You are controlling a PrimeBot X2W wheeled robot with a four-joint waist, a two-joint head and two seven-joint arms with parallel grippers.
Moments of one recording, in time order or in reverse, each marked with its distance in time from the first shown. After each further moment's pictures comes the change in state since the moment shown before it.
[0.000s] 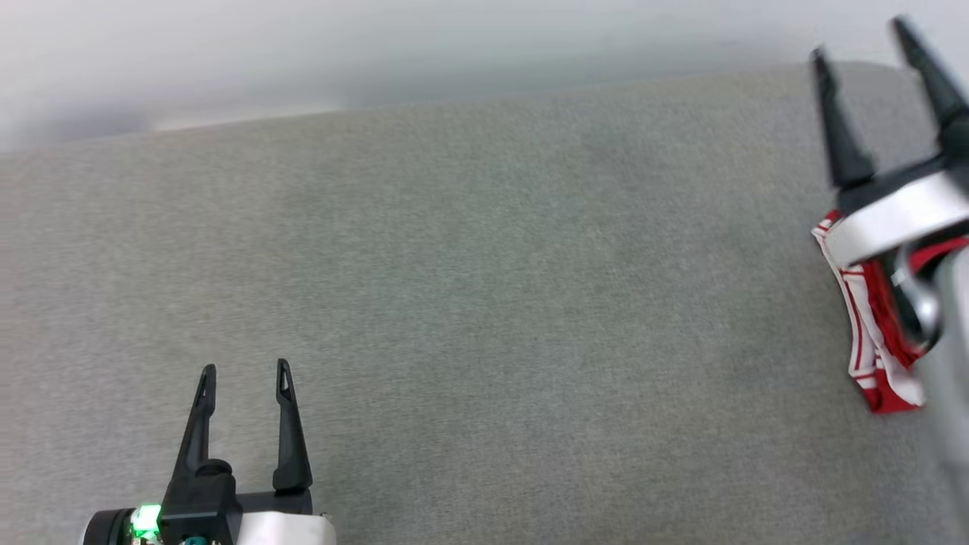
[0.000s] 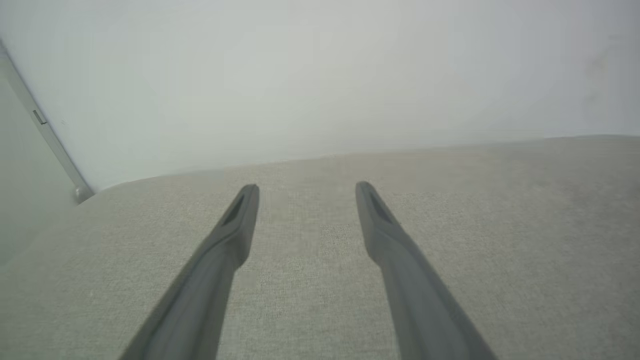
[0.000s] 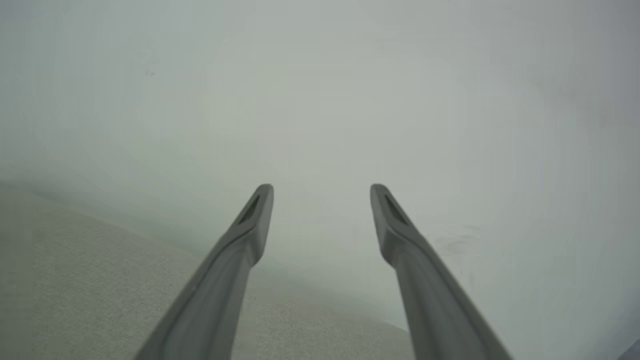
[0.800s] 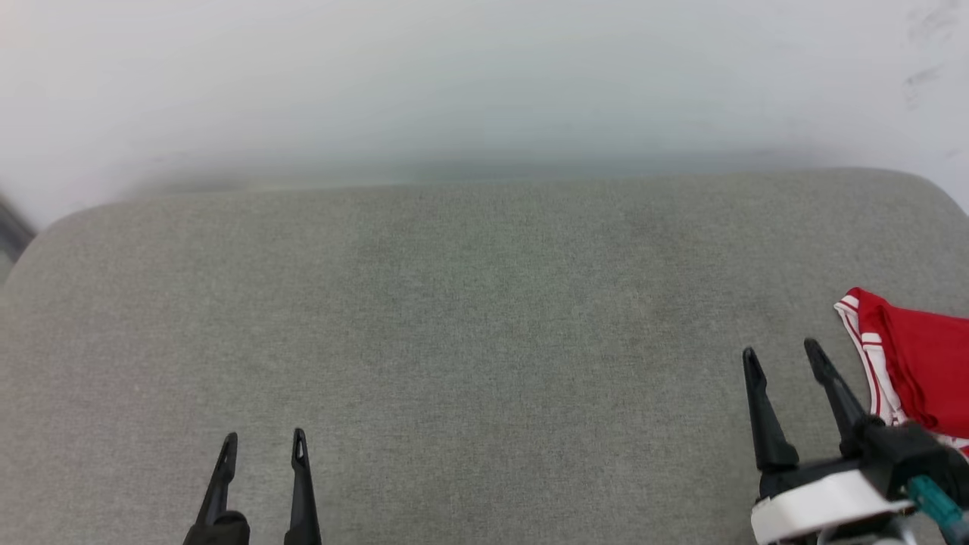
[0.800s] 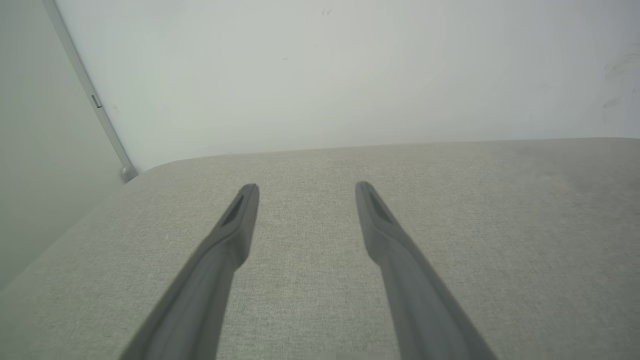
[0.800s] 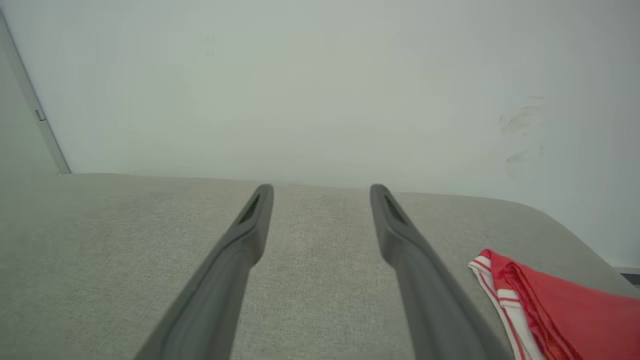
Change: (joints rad) left arm 0.096 -0.017 0.007 0.068 -0.010 -0.046 0.000; right arm 0.680 0.275 -0.170 -0.310 -0.048 0.000 0.000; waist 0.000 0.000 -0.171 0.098
